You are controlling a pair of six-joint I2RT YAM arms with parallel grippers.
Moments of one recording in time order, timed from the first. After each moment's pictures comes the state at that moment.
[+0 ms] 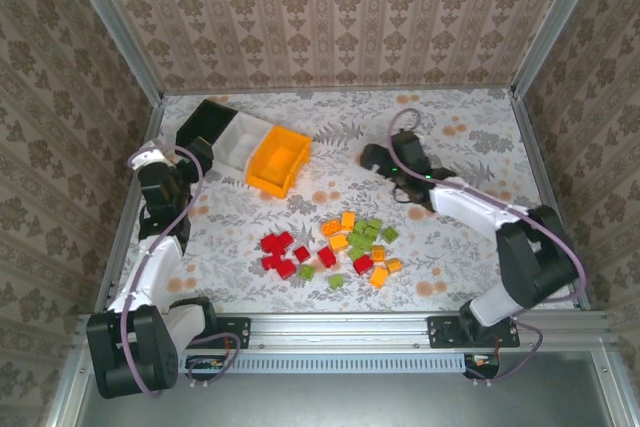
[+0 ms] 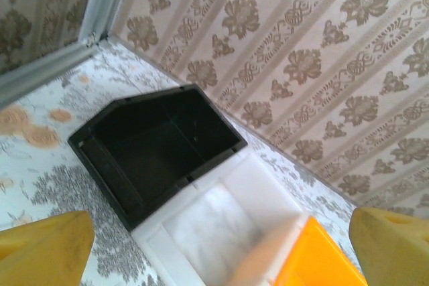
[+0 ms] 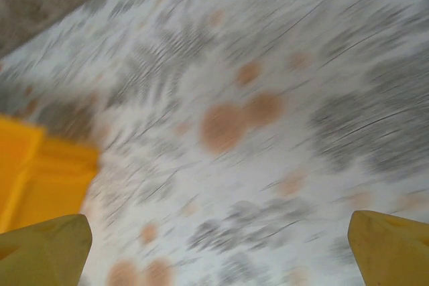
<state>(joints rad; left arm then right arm) 0.07 1.01 0.53 0.25 0.08 -0.60 0.47 1.58 0.98 -0.10 0.16 0.77</state>
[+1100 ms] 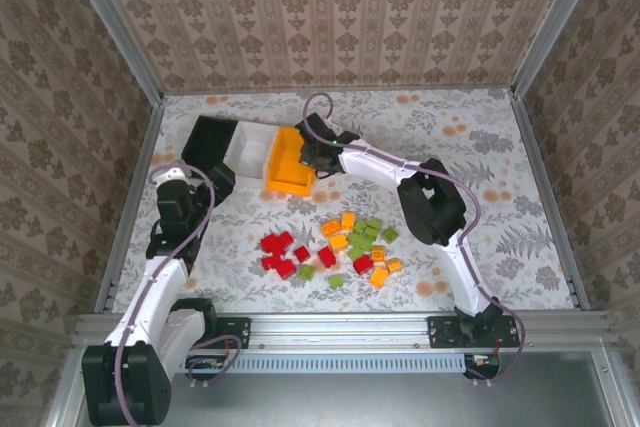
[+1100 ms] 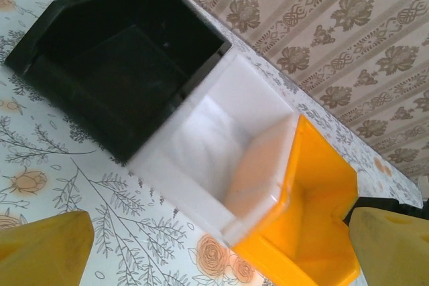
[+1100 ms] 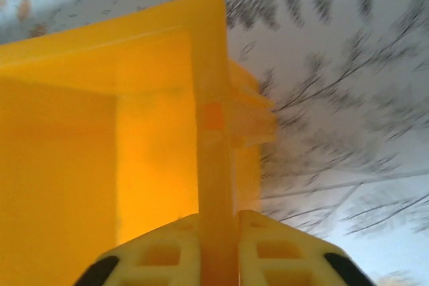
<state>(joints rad) -0.06 0.85 0.43 0.04 0.11 -0.67 0.65 2.26 1.85 -0.52 0.18 0.94</state>
